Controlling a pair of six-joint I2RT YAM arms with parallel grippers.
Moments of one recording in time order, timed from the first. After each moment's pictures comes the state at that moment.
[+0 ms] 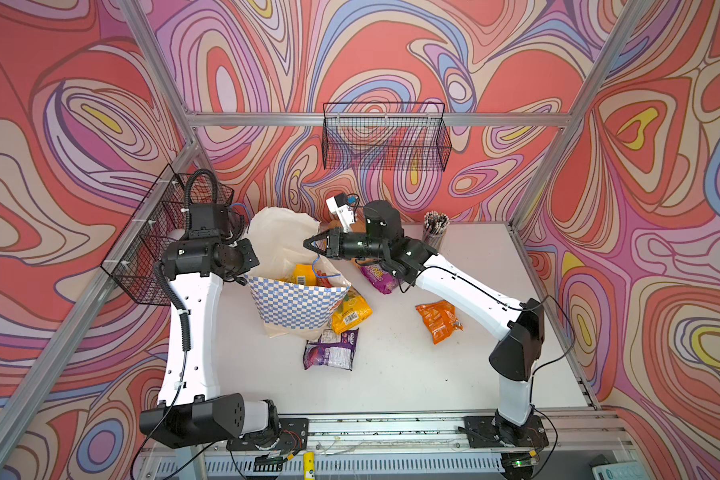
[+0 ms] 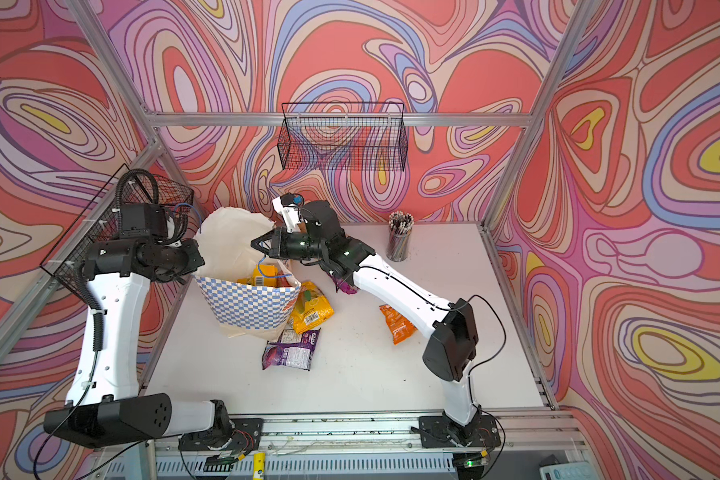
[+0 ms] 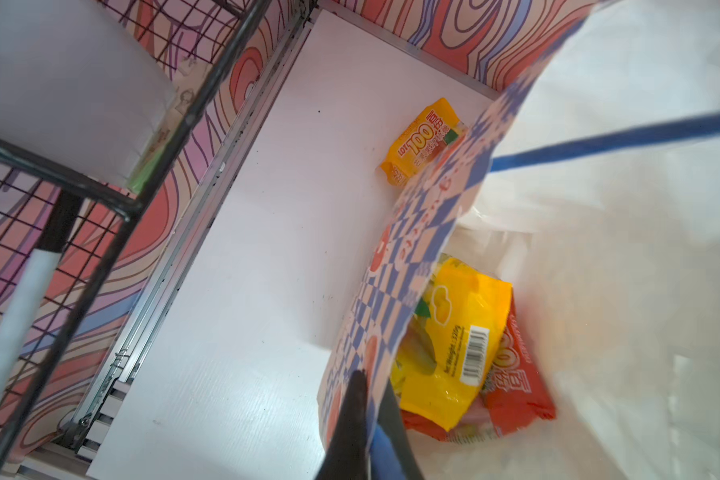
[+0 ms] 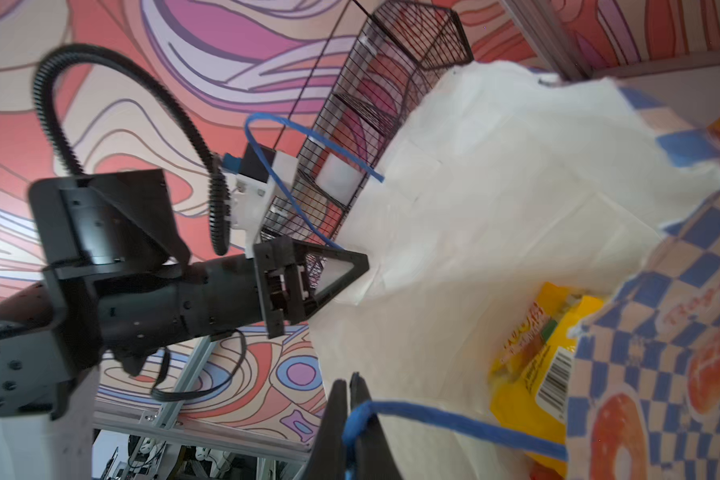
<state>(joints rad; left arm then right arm) 0.14 1.36 1.71 -1.26 -0.04 -0.34 0.83 1.96 1.95 -0.17 -0.55 0.86</state>
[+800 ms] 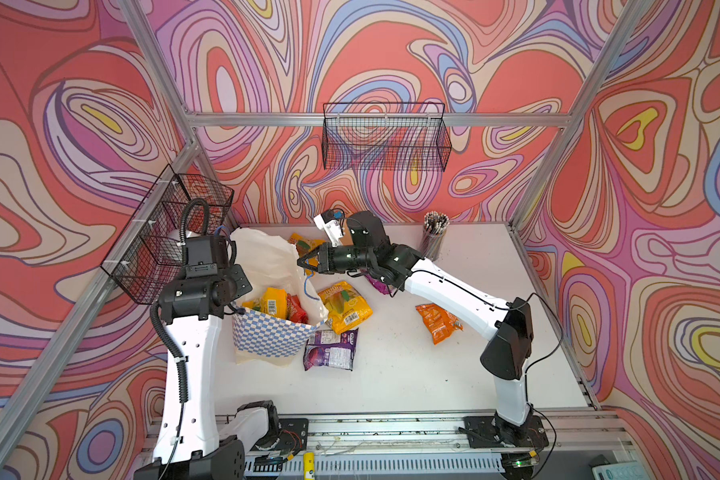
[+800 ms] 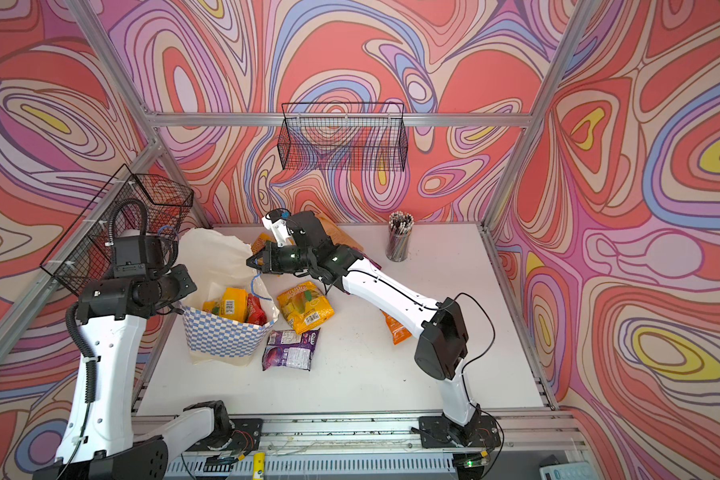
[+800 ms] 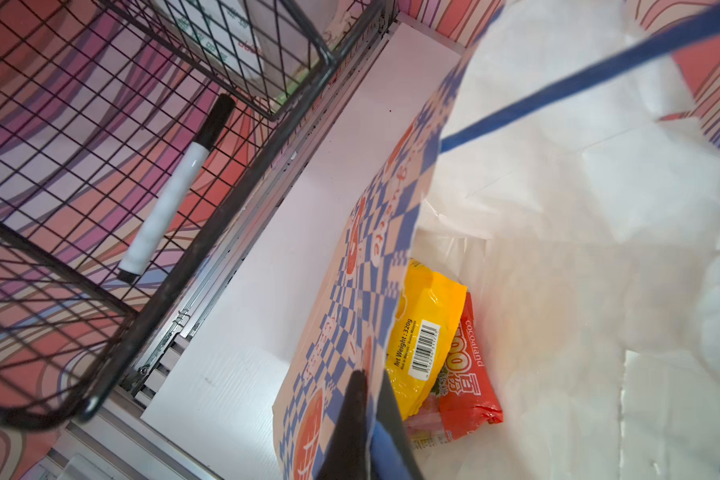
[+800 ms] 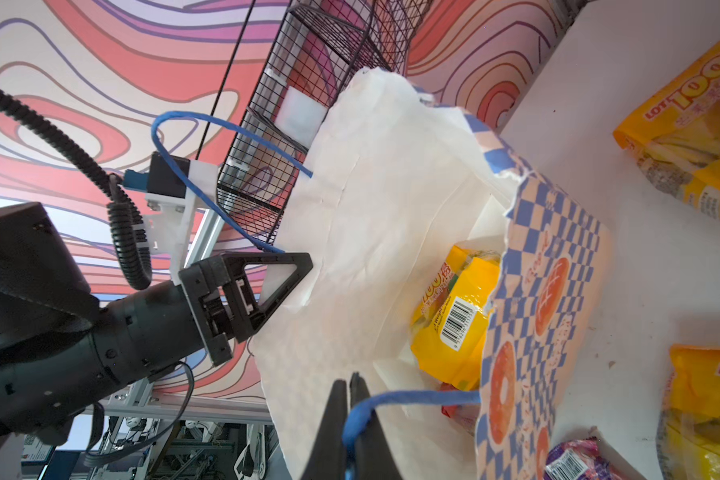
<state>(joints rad) 0.15 1.13 1.45 -1.20 -0.19 -0.39 0.87 1.99 1.99 -0.28 -0.53 0.80</state>
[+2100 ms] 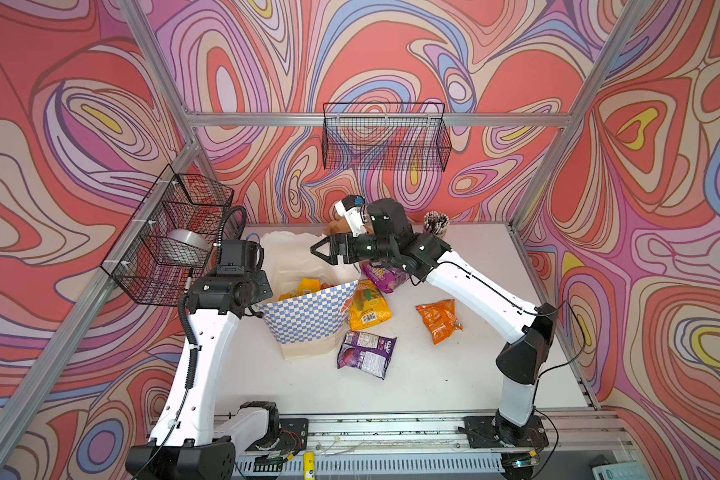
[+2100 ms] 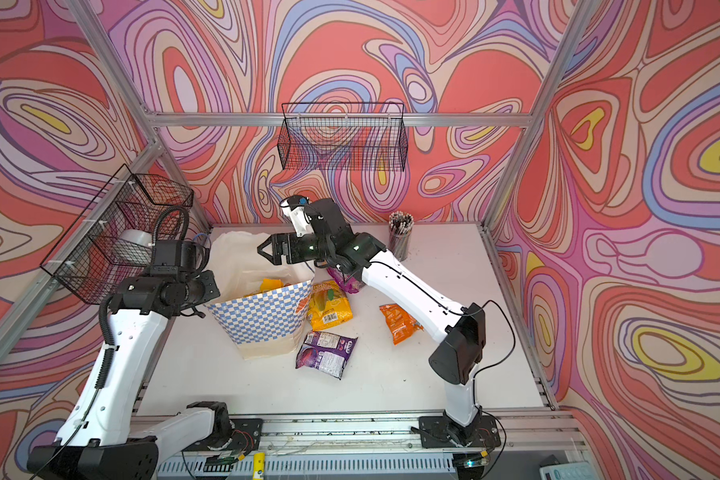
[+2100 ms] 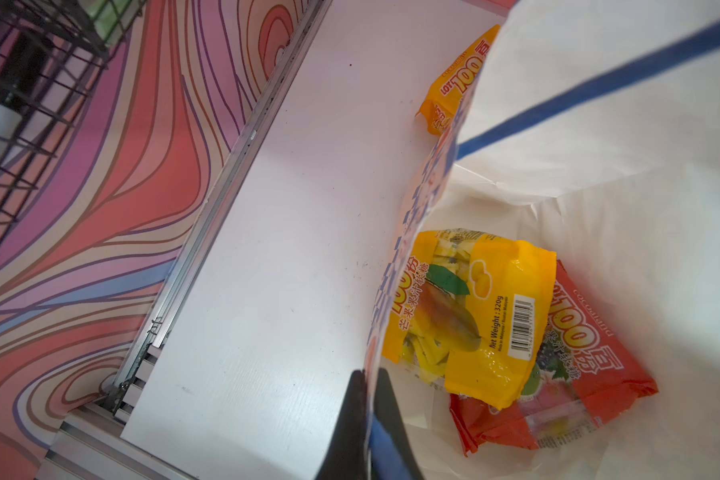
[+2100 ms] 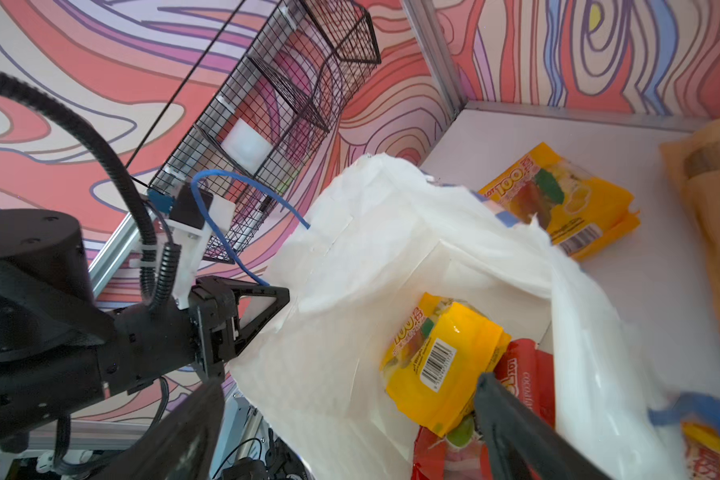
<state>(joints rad) -0.01 1.14 1.33 -1.14 -0.25 -0.38 0.79 1.88 2.05 -0.55 -0.36 0.50</state>
